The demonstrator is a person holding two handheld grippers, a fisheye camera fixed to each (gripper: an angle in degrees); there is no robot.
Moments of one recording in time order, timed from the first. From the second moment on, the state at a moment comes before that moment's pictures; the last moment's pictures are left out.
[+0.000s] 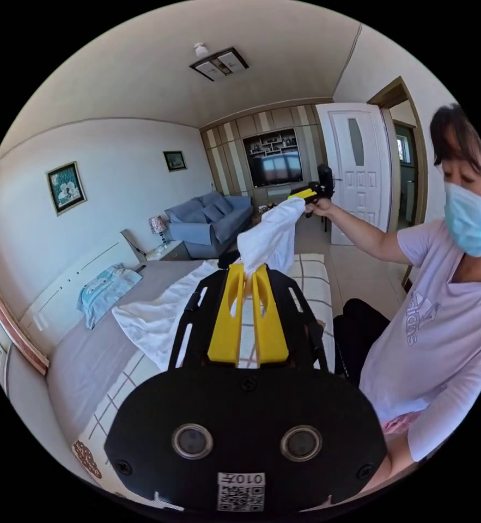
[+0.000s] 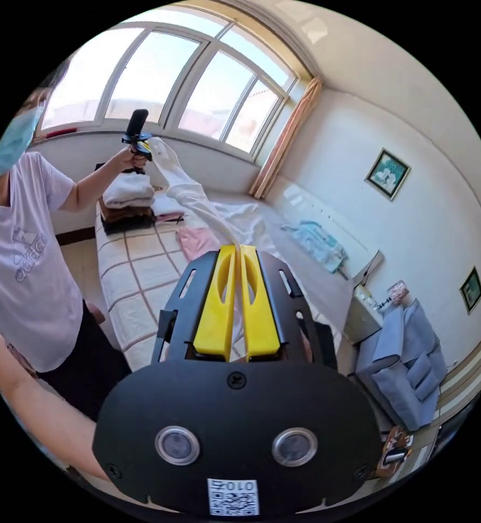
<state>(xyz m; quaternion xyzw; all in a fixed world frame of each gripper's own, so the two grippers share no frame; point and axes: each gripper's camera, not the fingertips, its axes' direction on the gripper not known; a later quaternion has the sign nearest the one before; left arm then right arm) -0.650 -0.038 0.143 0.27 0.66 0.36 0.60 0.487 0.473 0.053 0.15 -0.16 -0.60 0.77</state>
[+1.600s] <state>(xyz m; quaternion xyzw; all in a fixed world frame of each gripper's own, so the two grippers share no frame) -0.391 0.040 0.369 -0.05 0.58 0.31 0.75 0.455 0.598 0.358 -0.03 -0.33 -0.28 0.90</state>
